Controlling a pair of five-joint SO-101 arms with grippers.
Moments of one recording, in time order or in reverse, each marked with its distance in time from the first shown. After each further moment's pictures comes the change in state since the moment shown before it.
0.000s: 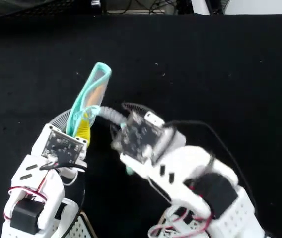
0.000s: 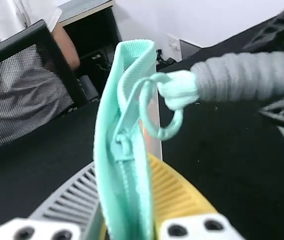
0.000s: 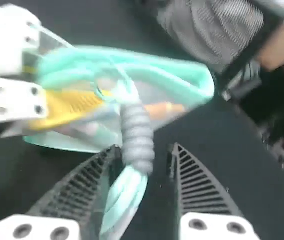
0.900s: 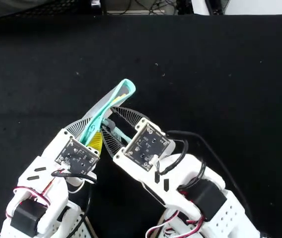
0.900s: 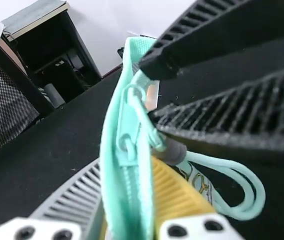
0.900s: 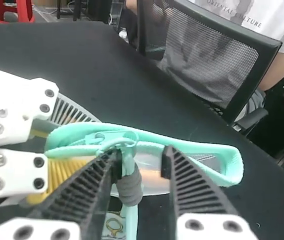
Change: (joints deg) left arm 8.3 -0.1 -0.2 4.1 -2.8; right arm -2.4 -8.3 16.8 -17.8 -7.0
